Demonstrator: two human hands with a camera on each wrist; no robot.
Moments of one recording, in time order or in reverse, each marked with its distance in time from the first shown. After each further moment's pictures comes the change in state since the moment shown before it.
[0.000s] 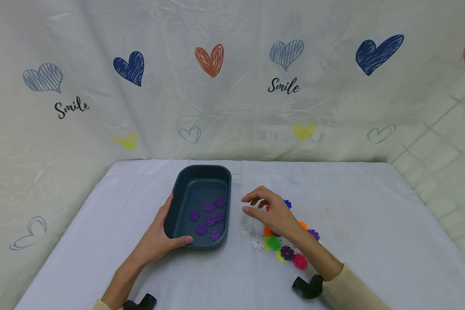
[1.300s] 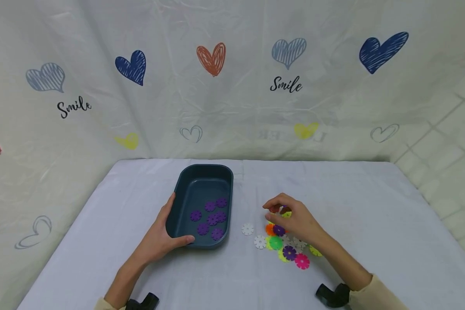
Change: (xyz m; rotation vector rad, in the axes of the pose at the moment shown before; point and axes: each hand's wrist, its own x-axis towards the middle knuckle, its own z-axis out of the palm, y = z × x) left_hand -0.001 0.000 -0.001 -0.016 -0.003 -0.008; right_hand -0.028 0.026 -0.031 -0.133 -0.022 0.052
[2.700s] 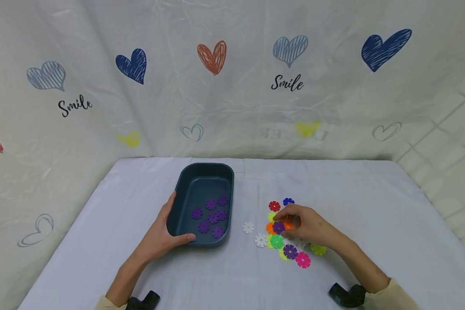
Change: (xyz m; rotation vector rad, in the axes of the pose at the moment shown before) left_hand 0.001 0.001 -0.001 -0.009 0.001 -0.009; right_hand -0.015 0.021 -0.026 -0.148 -0.233 0.053
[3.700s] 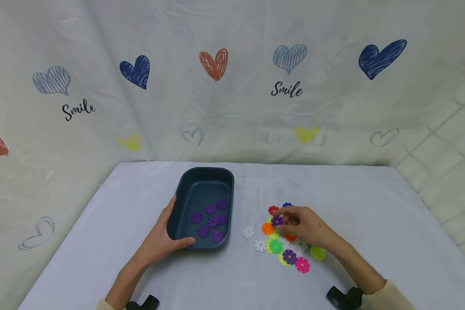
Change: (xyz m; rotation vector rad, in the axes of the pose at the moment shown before) left_hand -0.003 0.001 0.000 -0.005 0.001 -0.005; right_hand 0.007 0.000 0.002 0.097 0.042 0.071
